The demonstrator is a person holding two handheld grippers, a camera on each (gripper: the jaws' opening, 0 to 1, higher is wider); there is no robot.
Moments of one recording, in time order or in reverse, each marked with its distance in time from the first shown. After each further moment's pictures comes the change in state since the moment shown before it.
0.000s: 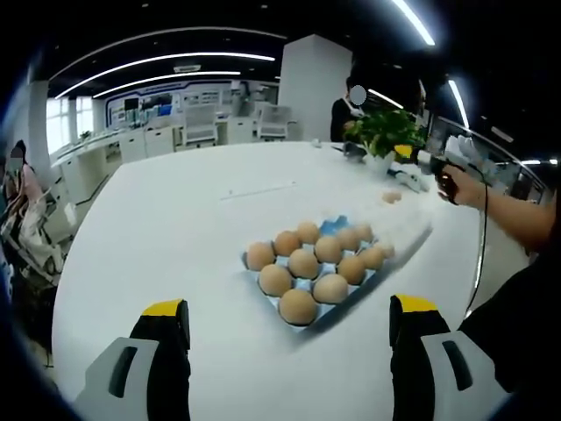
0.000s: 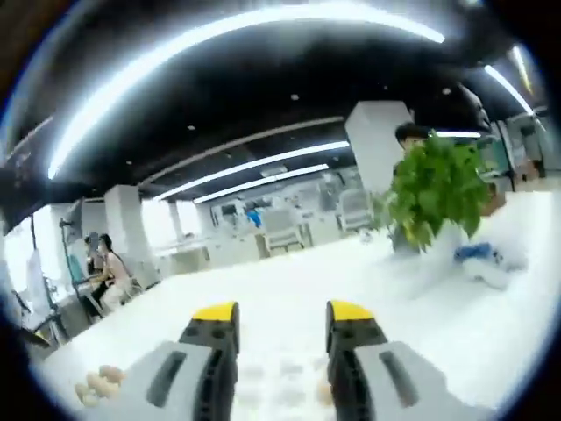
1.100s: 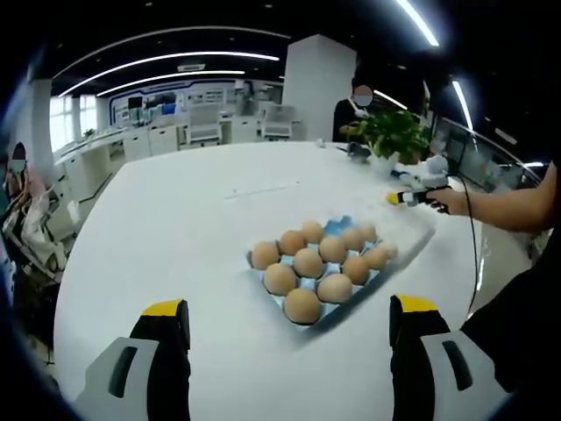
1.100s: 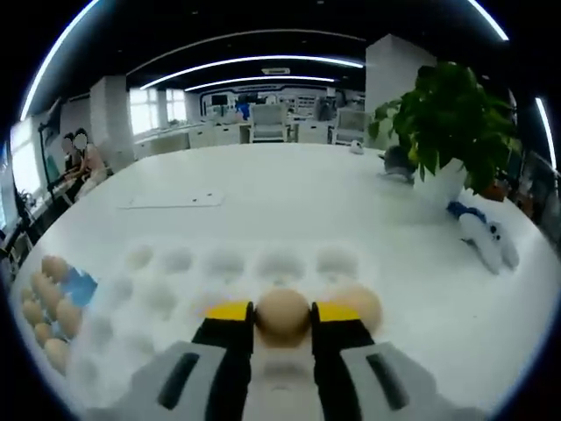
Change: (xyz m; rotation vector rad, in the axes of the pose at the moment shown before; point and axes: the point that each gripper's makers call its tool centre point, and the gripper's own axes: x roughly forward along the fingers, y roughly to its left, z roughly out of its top) left arm -0.001 0.005 -0.001 -0.007 0.002 0.017; right arm 0.038 -0.025 -0.072 -0.252 0.323 -0.013
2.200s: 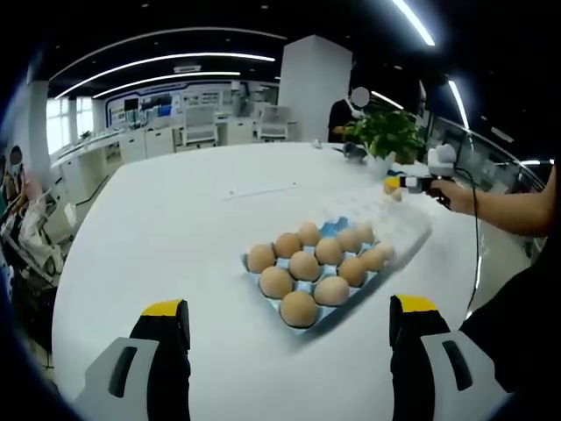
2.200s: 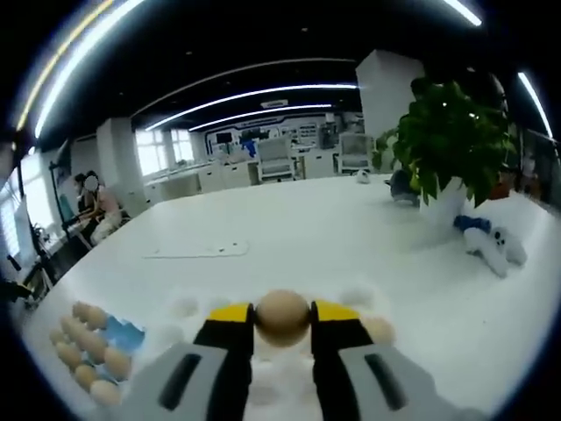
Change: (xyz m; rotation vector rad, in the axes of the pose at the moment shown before) left arm 0.003 -0.005 0.003 0.008 -0.006 -0.017; right arm -0.029 0.027 0.048 0.100 -0.177 0.077
